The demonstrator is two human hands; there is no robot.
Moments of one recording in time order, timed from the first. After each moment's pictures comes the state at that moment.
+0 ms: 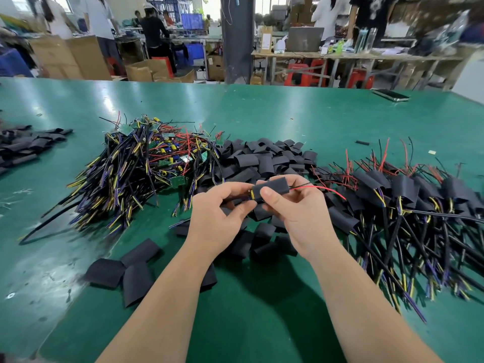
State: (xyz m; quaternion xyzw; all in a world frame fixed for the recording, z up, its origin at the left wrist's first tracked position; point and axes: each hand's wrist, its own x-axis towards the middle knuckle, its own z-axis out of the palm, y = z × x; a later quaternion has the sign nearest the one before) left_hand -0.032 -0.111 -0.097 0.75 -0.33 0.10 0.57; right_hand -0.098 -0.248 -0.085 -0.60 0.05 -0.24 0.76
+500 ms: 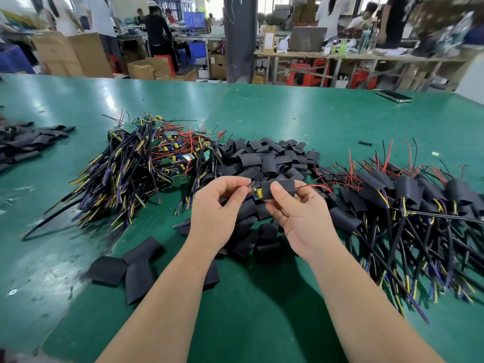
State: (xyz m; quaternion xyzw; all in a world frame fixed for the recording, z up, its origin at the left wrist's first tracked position) left_hand -0.030 -0.114 -0.094 0.71 -0.27 0.09 0.64; right_hand -0.097 -0.241 -0.084 -0.47 0.11 -0.21 0.85
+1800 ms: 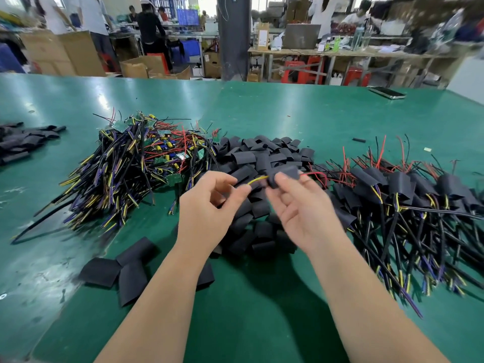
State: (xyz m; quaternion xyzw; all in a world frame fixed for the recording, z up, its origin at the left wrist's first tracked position) left_hand -0.032 -0.110 -0.097 0.73 -0.28 0.18 0.60; right_hand -0.102 -0.243 -0.063 -0.33 0.14 -0.21 0.91
